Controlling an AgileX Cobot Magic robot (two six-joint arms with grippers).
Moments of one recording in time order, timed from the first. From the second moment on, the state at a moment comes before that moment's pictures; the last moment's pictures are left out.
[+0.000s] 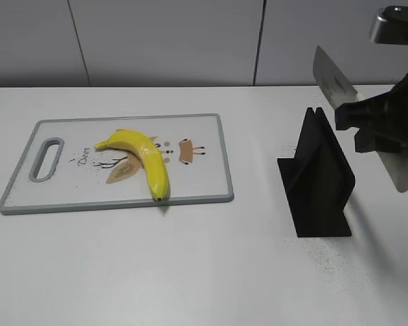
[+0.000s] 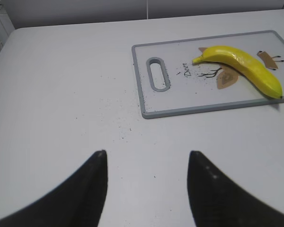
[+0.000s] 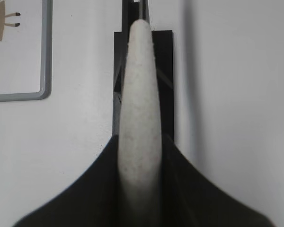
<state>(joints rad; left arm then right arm) -0.12 -0.01 -0.50 -0.03 1.08 0.09 0.48 1.28 -0.88 -0.20 0.68 0.65</state>
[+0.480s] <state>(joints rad) -0.12 -0.01 -0.50 -0.02 1.08 0.09 0.48 1.36 -0.87 -0.21 0.64 0.65</state>
